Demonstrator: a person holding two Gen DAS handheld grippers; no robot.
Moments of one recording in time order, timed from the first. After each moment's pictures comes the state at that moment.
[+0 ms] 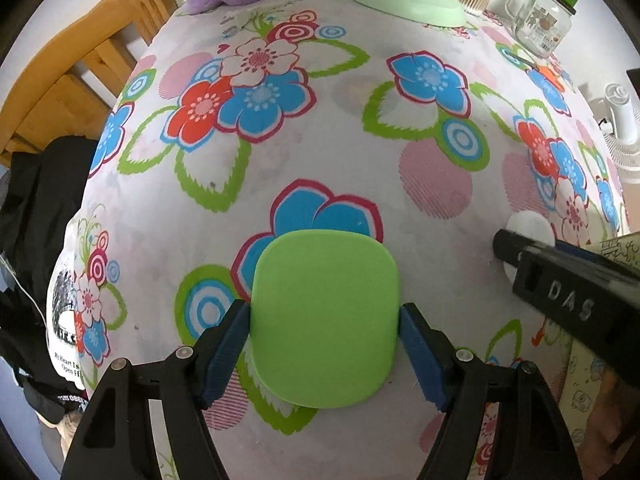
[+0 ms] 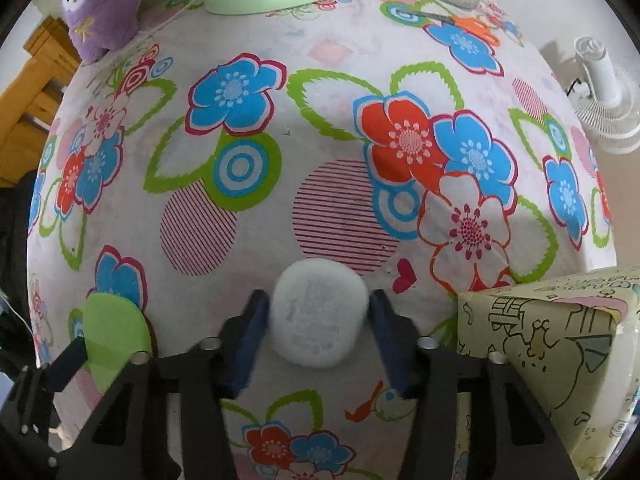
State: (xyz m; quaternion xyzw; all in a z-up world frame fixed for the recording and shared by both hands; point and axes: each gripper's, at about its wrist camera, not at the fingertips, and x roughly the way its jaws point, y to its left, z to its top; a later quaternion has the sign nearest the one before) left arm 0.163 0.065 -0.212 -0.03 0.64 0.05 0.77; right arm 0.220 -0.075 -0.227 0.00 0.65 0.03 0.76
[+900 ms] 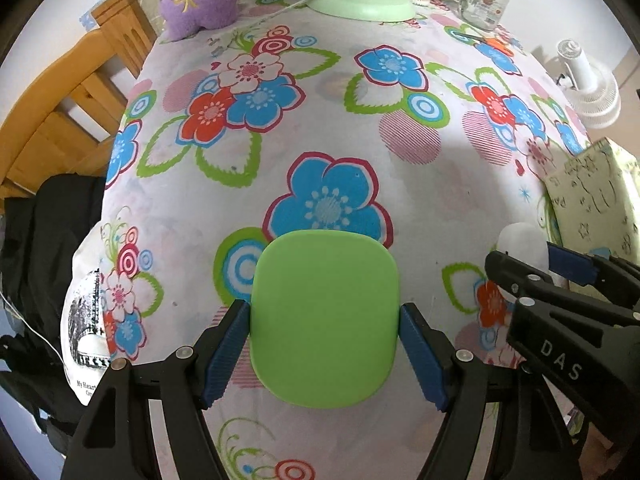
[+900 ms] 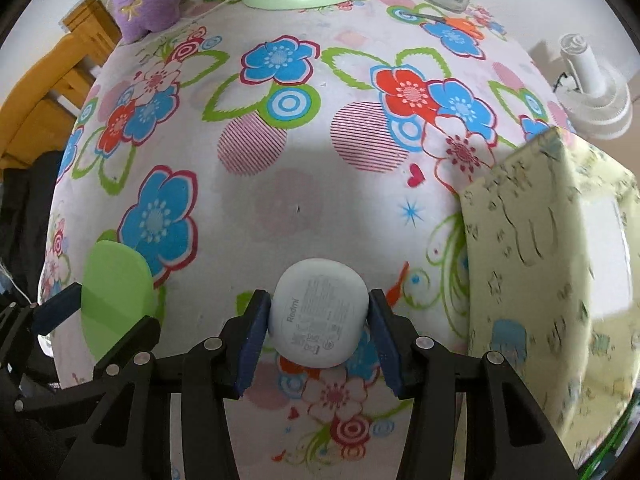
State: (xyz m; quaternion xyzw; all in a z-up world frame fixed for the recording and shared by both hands) left arm 0.097 0.072 -0.184 0.03 0.62 -0.02 0.78; right arm 0.131 -0.058 -0.200 0.00 0.63 0.03 0.78
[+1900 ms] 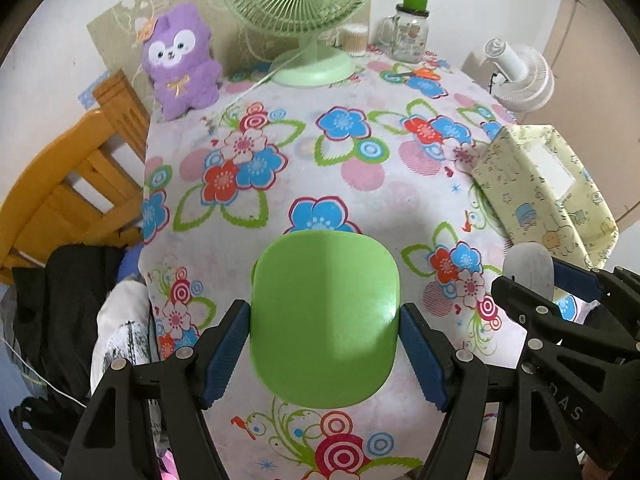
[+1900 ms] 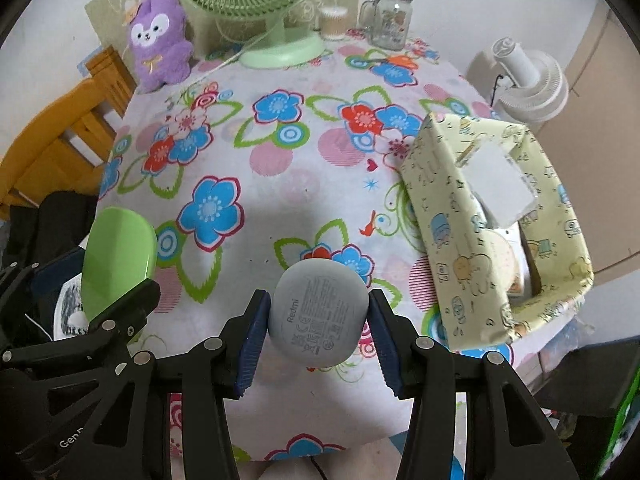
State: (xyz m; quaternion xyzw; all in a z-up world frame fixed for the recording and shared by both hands) left arm 0.053 0.084 -0.107 0.09 0.54 -0.10 0.83; right arm 0.034 -0.043 -0.116 0.03 0.56 -0.03 0.83
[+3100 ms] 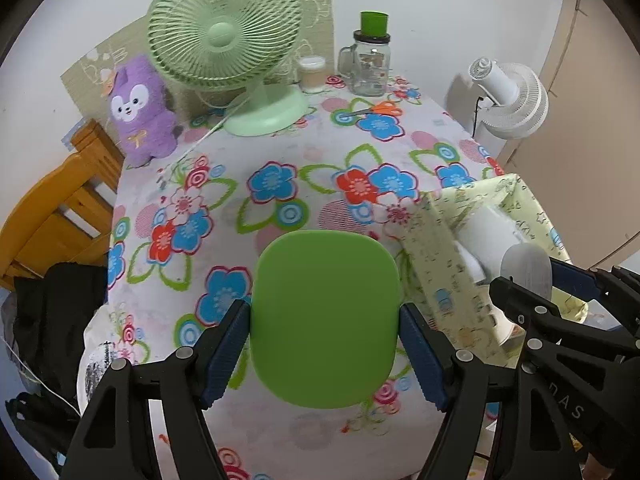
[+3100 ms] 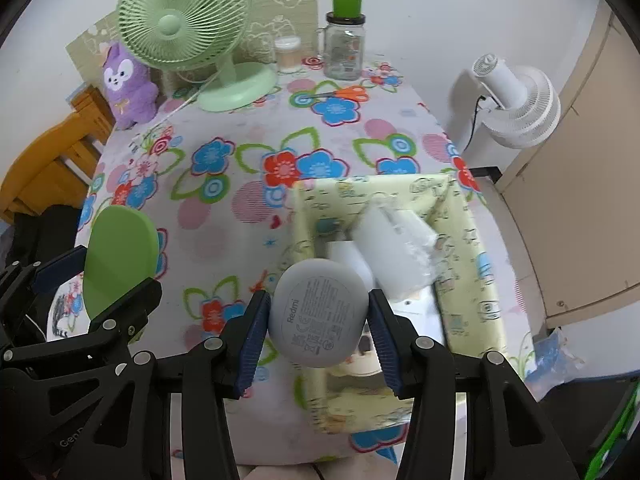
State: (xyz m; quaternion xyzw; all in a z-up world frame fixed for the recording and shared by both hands) left arm 0.083 -0.049 -0.079 0.08 0.52 -0.08 0.84; right arm 0.071 -0.179 -0.087 0.02 0.54 0.00 0.84
